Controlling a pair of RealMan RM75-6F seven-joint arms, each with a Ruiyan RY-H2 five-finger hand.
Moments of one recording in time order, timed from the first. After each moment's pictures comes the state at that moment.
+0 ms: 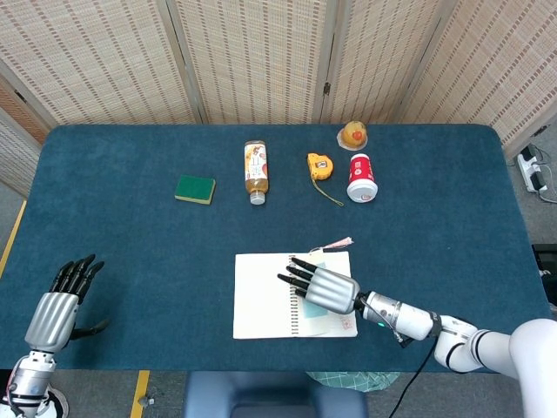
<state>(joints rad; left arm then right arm) -0.17 -1.27 0.00 -1.45 1.59 1.46 -0.08 0.85 -1.50 -0.13 -1.19 -1.92 1.01 -0.19</state>
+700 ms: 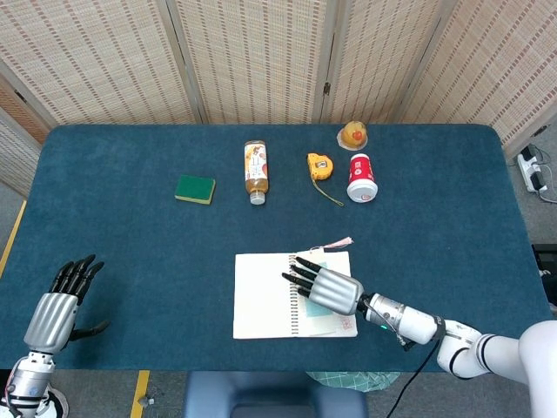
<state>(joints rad) -0.17 -1.26 0.01 -1.46 1.60 1.47 -0.09 0.83 -1.47 -0.13 -1.25 -1.88 0.98 -0.28</state>
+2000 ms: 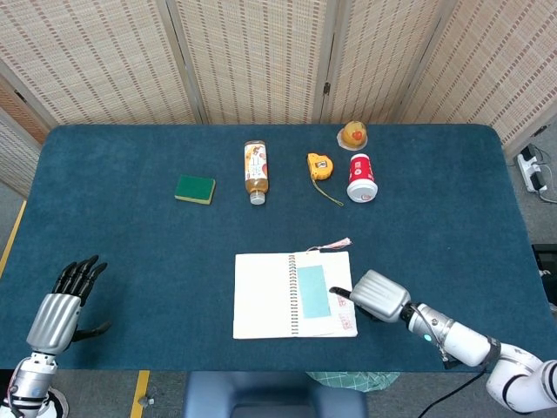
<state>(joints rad) -0.17 -1.27 0.01 -1.46 1.61 1.47 -0.07 0.76 -1.14 -0.20 -1.62 -1.71 0.90 -0.03</state>
